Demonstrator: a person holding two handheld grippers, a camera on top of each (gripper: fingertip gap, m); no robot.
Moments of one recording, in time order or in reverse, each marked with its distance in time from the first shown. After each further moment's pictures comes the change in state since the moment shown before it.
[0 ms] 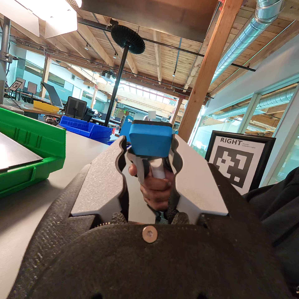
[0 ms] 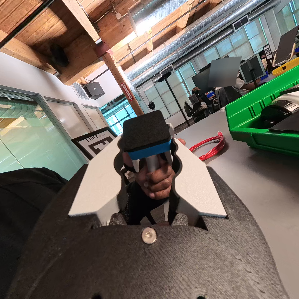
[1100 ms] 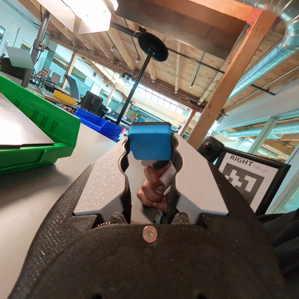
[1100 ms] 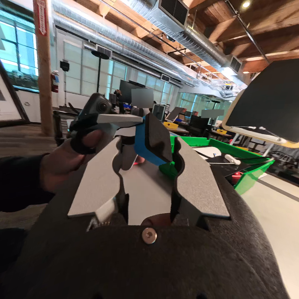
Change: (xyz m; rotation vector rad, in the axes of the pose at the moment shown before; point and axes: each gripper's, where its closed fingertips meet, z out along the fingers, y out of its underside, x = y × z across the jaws) left arm -0.018 0.002 0.002 0.041 -0.133 -0.122; right arm 0.006 -0.004 0.000 -0.025 0.407 -0.884
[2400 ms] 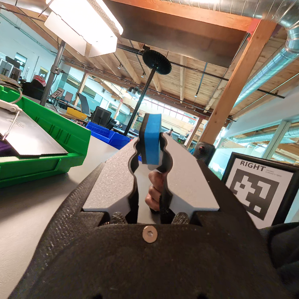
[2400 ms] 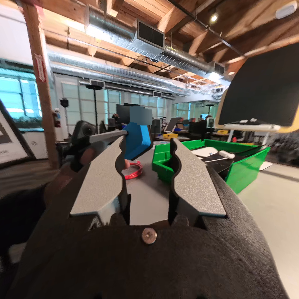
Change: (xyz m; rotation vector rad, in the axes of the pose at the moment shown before) left arm -0.004 -0.012 -0.008 0.079 -0.031 0.068; right arm 0.028 -0.013 -0.015 0.118 0.071 0.189
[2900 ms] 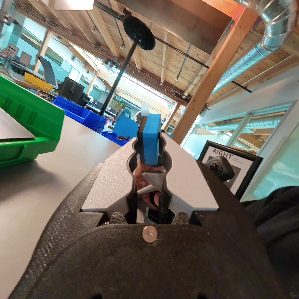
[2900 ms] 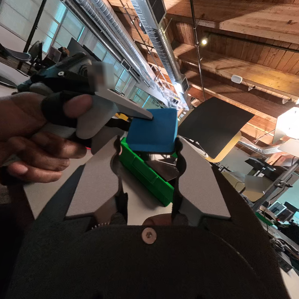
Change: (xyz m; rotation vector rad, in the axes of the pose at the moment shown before) left arm 0.011 0.017 0.006 -0.140 0.131 -0.142; right arm -0.018 0.032 0.014 -0.138 0.163 -0.666
